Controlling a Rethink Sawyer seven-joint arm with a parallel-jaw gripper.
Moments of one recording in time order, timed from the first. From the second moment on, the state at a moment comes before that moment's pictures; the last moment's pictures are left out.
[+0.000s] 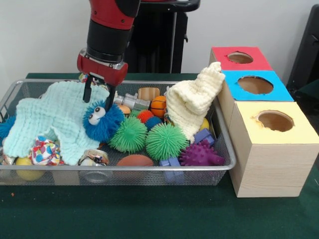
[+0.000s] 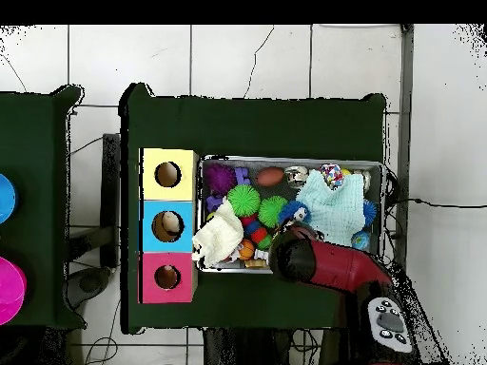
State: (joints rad) arm -0.34 -0.56 -0.16 1.77 -0.23 0.17 1.93
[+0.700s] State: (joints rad) arm -0.40 -0.58 -0.13 1.75 -0.27 0.17 1.93
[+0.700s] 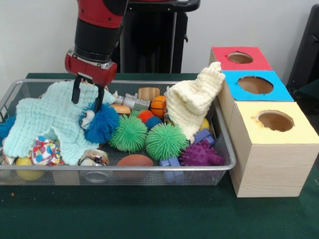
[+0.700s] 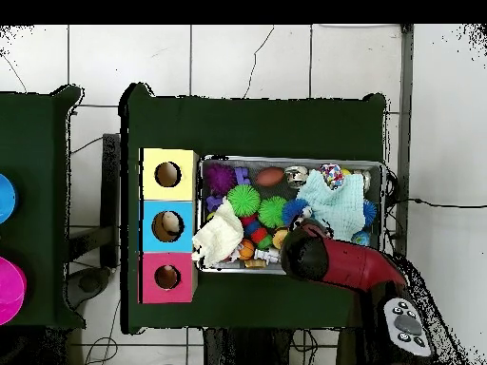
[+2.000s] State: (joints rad) arm -0.43 -0.53 -0.09 1.61 -0.34 0.26 1.93
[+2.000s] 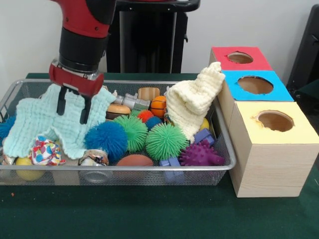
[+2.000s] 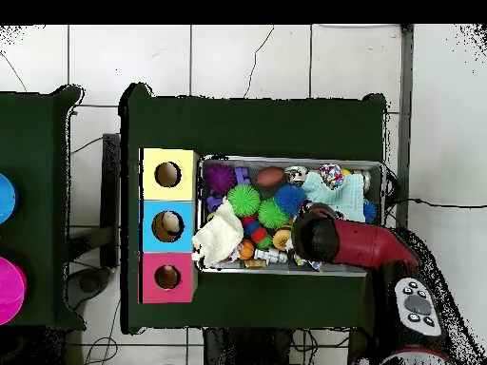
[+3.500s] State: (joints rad) arm -0.24 -0.49 -0.22 1.45 -0.37 0.52 1.93
